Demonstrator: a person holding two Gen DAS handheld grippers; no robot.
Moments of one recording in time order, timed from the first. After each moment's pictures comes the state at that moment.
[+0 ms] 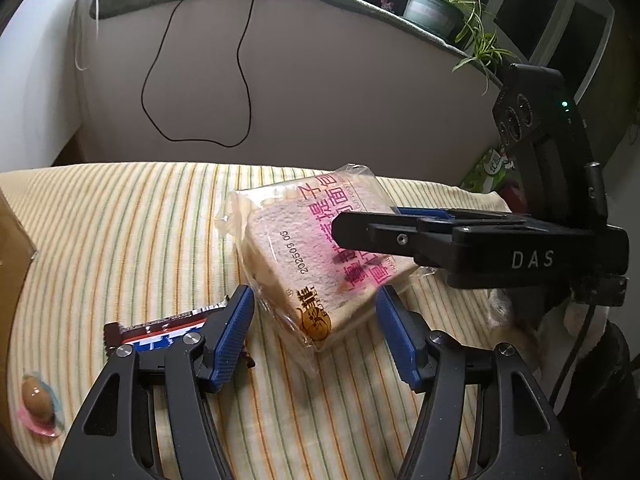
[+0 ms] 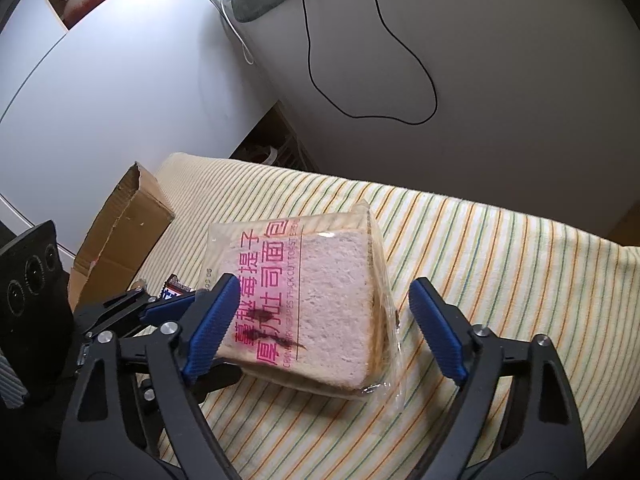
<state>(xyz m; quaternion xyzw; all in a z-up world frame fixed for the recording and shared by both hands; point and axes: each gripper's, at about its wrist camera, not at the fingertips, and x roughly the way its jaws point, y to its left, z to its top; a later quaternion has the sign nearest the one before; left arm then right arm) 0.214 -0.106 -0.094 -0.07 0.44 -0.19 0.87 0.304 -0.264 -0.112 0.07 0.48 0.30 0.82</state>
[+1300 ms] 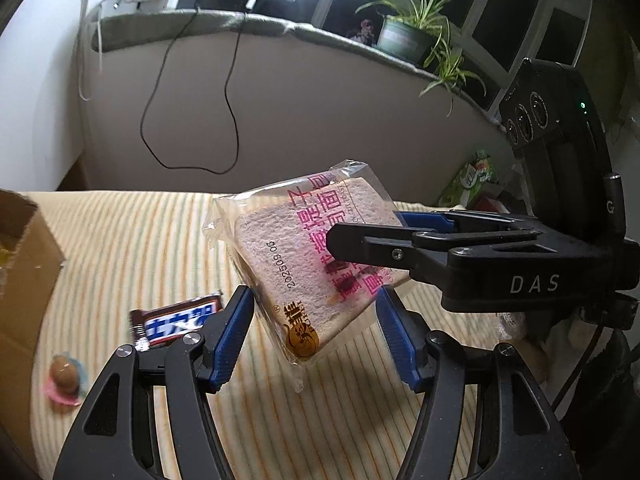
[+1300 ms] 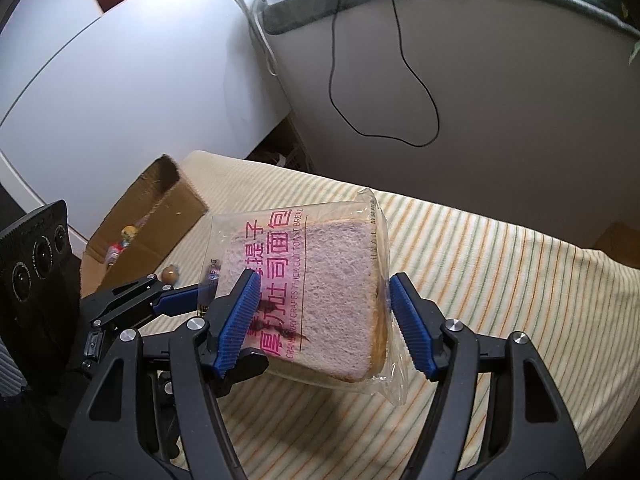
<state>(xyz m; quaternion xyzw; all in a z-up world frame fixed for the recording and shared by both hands) 0.172 -0.094 -0.052 -0.07 0.39 -0.21 0.89 0.253 -0.252 -0.058 0.03 0.45 0.29 0.84</state>
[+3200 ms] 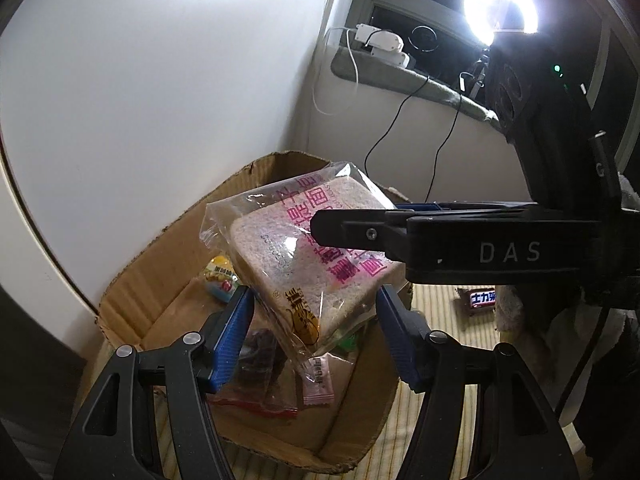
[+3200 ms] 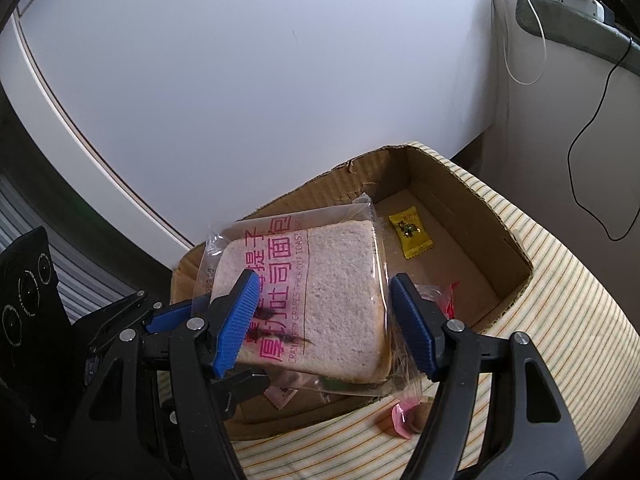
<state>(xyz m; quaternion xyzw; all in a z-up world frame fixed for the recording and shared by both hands) 0.094 0.143 -0.046 -0.13 0.36 0.03 0.92 0.219 0.056 -0.047 -0.07 0.44 0.47 0.76</state>
